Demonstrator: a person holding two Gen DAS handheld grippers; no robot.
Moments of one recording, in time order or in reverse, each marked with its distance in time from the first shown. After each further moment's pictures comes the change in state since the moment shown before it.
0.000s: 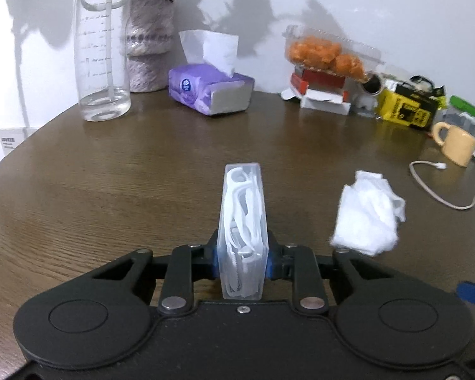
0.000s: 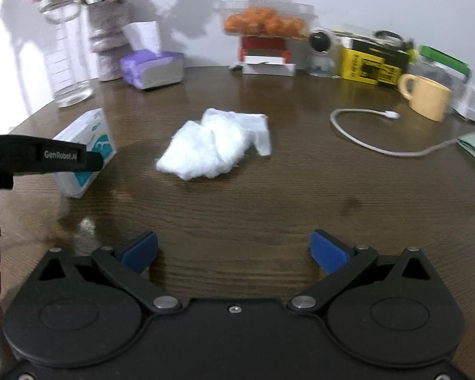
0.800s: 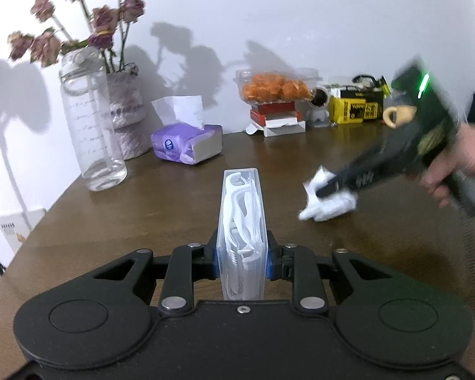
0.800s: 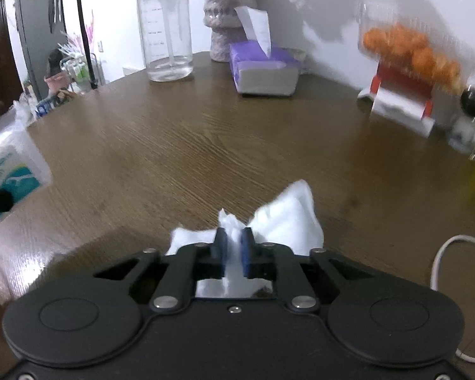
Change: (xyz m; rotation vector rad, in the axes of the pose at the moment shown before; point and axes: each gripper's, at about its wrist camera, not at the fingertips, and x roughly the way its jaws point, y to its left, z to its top) left arm -0.073 -0.019 -0.029 0.299 -0.155 -0.028; right arm 0.081 -0.023 0.104 -0.380 0.057 0.422
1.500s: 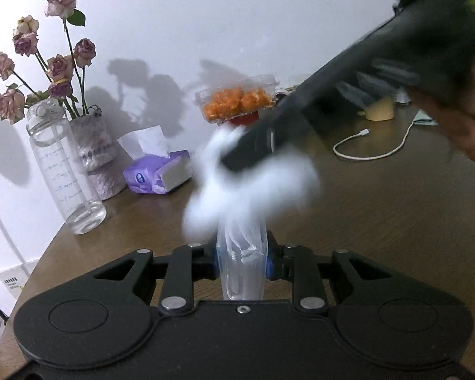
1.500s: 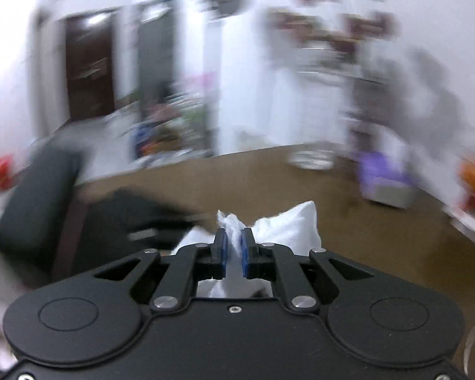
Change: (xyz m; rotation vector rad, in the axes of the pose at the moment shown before) left arm -0.005 -0.031 -0.004 0.155 -0.074 -0.034; right arm -0.111 0.097 -0.001 -0.183 -0.251 0.243
